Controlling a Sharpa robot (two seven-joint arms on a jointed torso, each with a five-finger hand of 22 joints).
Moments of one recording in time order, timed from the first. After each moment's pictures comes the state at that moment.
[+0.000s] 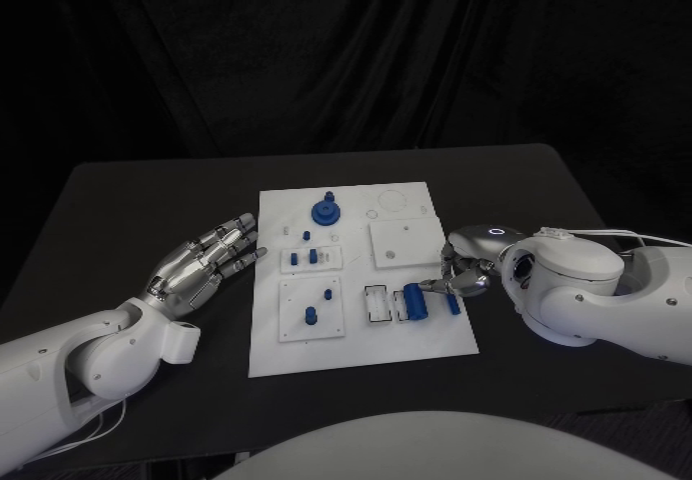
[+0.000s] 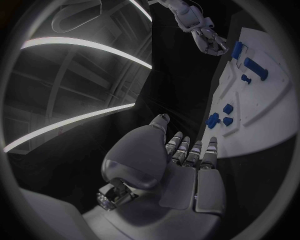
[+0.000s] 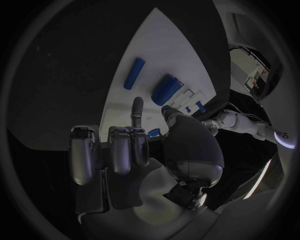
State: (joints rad) left arm 1.08 -0.93 -0.21 1.52 0.02 0.15 0.58; left_hand 1.40 0.28 -0.10 0.13 0.49 0.26 0.11 0.06 0.04 0.04 0.11 0.24 0.03 0.03 0.18 0.07 0.02 0.16 0.07 0.27 0.04 0.15; right arm 1.22 -1.24 -0.25 2.02 -1.60 -0.18 -0.67; right_hand 0.92 -0.18 0.24 0.30 0.16 1.01 0.01 0.56 0.55 1.47 -0.05 1.57 1.31 1.47 -0.11 1.57 1.31 0.02 1.47 0.00 1.55 1.31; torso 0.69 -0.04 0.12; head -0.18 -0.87
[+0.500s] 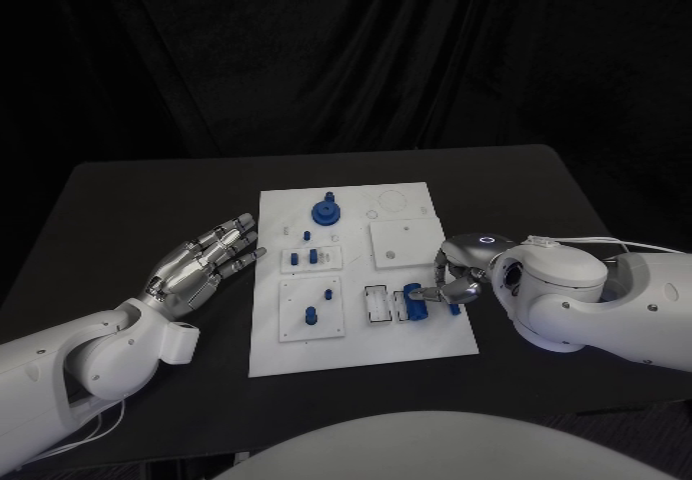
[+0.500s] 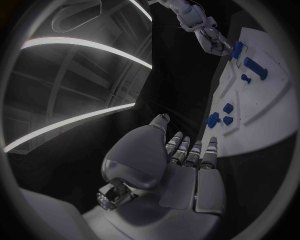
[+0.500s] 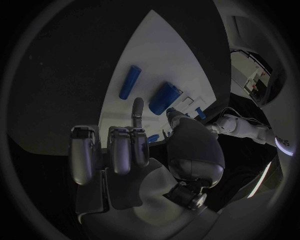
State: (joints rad) left arm 1.08 -0.93 -0.21 1.52 0.02 0.15 0.58; left_hand 1.40 0.28 -0.10 0.13 0.49 0.26 0.11 0.06 0.04 0.04 0.11 0.24 0.03 0.03 0.18 0.07 0.02 0.16 0.07 0.27 0.04 0.15; right arm 1.19 -1.20 -0.25 2.00 -1.61 -0.17 -0.68; right_hand 0.80 -0.19 0.22 0.30 0.05 1.02 0.01 0.54 0.60 1.46 -0.05 1.57 1.31 1.47 -0.11 1.57 1.31 0.02 1.47 0.00 1.55 1.31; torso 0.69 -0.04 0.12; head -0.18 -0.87
